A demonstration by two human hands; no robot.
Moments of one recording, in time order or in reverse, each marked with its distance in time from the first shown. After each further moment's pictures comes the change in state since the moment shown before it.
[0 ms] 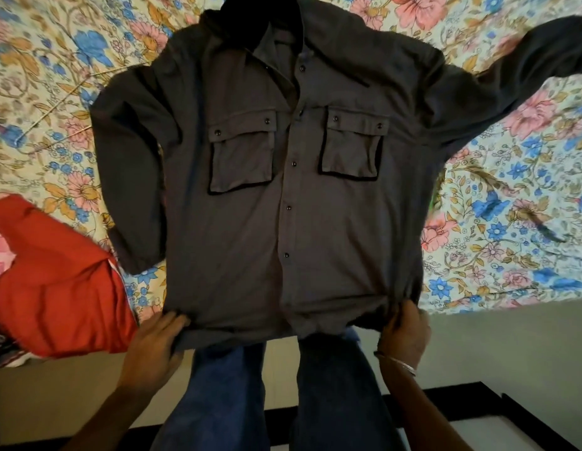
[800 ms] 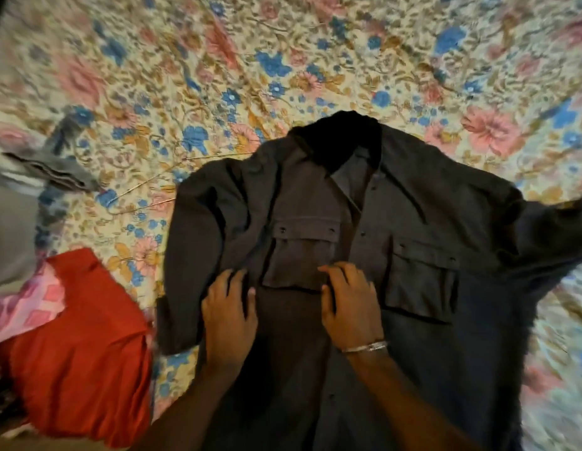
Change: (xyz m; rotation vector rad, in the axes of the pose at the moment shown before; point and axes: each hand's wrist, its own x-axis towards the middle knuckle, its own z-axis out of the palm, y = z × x) left_hand 0.207 0.040 -0.034 -0.146 0.511 -0.419; right_hand 0.058 -0.286 0.085 0.008 -0.169 -0.998
